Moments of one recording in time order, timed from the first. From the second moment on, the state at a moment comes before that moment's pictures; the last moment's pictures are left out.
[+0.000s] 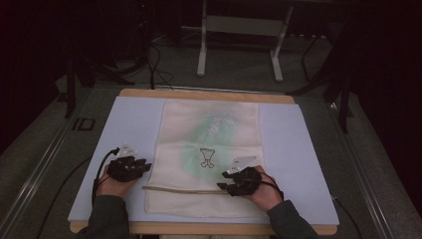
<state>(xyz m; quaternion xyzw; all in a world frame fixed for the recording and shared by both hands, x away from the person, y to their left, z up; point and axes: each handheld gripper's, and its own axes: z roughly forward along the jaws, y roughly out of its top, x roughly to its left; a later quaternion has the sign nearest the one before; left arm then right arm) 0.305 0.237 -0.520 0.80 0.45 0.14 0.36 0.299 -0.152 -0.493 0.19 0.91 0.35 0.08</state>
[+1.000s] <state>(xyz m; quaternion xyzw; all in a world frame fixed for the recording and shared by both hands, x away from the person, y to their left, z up) 0.305 0.241 -0.519 0.80 0.45 0.14 0.36 0.302 -0.092 -0.492 0.14 0.92 0.36 0.06</state>
